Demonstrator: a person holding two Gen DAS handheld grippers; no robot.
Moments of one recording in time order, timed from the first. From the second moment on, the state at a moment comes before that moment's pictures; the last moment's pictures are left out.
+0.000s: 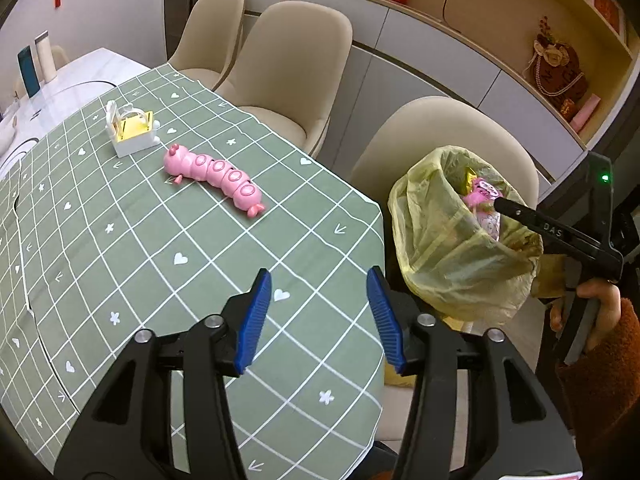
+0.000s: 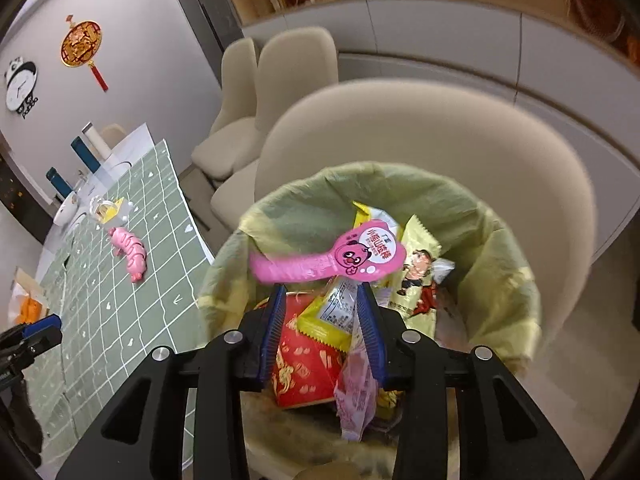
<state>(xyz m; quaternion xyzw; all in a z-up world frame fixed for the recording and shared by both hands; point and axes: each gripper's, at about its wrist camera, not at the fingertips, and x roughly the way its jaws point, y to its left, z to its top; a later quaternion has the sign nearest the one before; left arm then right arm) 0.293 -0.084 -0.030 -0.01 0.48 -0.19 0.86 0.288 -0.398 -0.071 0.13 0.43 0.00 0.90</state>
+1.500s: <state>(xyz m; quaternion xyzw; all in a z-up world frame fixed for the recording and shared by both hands) 0.107 0.039 0.031 0.06 0.30 -0.19 0.93 0.019 -0.143 0.016 0.09 0.27 -0.08 0.96</state>
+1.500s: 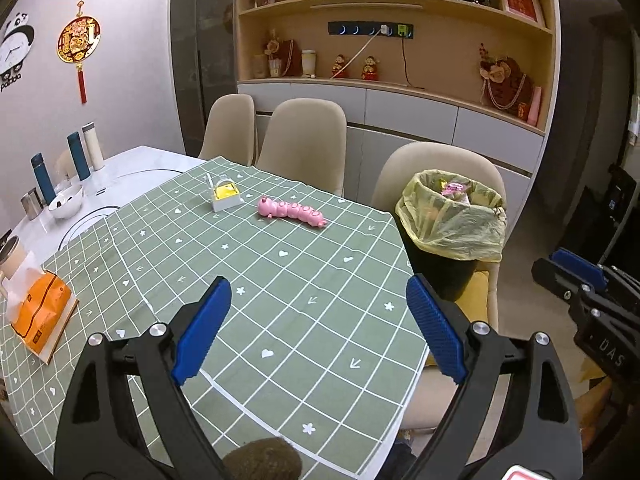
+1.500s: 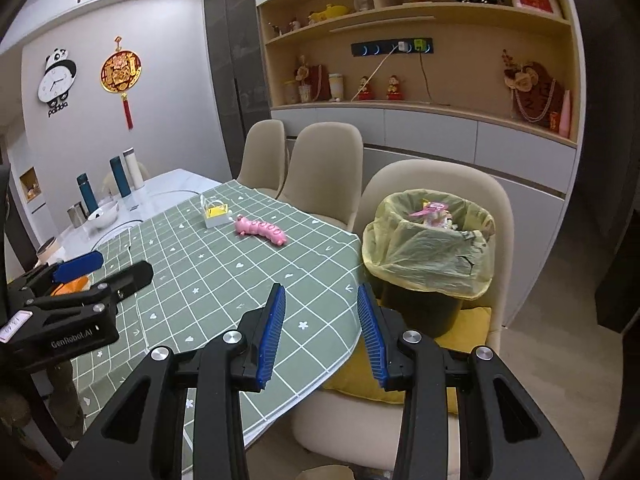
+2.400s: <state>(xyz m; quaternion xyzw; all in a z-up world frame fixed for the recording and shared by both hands) 0.089 0.030 0.038 0.07 0.28 -0.20 0.93 0.007 -0.149 0.021 0.09 0.27 -0.09 0.96</state>
